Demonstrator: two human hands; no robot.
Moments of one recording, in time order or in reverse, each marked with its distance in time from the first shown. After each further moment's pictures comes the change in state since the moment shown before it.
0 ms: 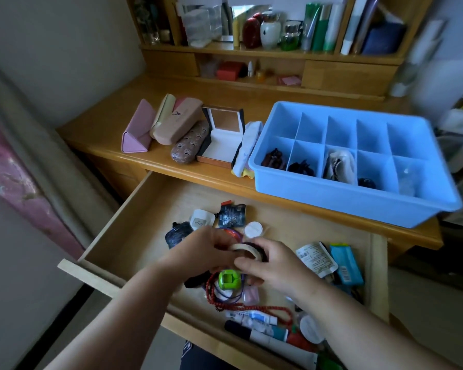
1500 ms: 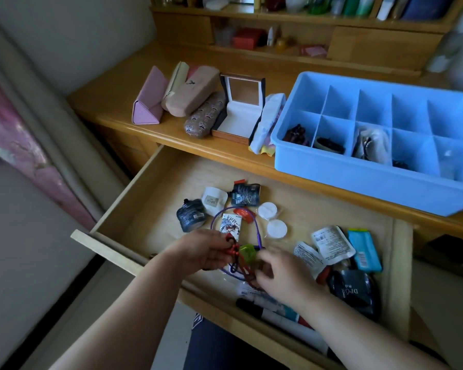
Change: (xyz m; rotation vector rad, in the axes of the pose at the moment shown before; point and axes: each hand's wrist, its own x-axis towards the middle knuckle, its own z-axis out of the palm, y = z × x) left_hand 0.013 -0.076 0.017 -0.835 -0.066 -0.479; right_hand 0.013 0.077 0.033 -0.672 0.092 -0.112
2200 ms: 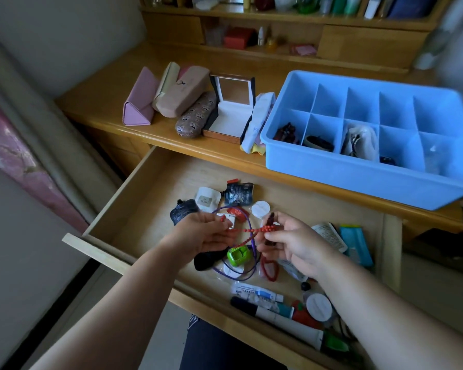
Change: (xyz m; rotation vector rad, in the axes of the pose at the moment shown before) left_hand -0.006 0.020 0.013 -0.023 0.013 0.204; right_hand 0.018 -0.014 -0.066 1.184 -0.159 0.390
